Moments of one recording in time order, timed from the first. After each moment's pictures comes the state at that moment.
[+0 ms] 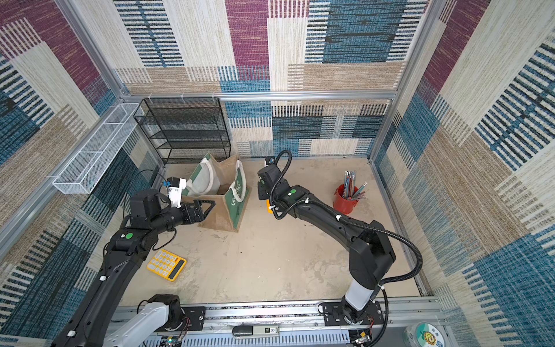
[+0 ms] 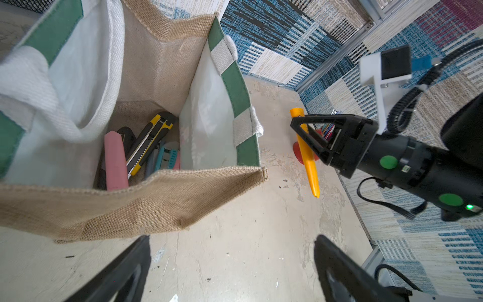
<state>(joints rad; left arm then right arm) -0.09 0.93 0.92 -0.52 0.50 -0.34 0.73 1.68 1.45 -0.39 0.32 0.40</state>
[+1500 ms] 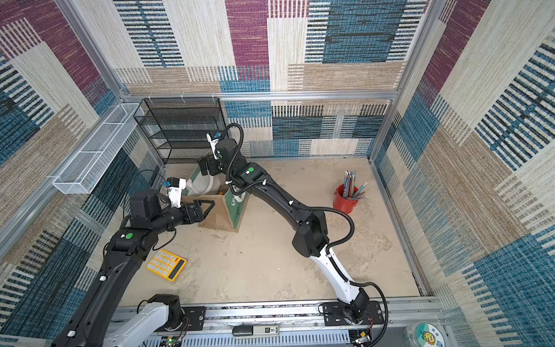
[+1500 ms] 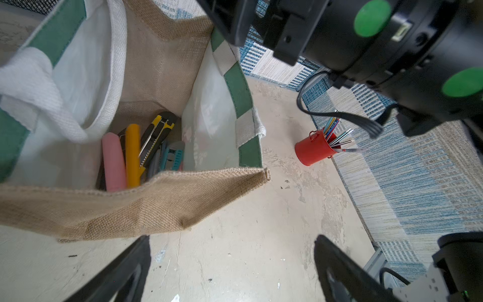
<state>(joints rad) -0.09 0.94 0.92 -0.52 0.50 -0.34 0.83 2.37 2.54 -0.45 0.06 0.22</state>
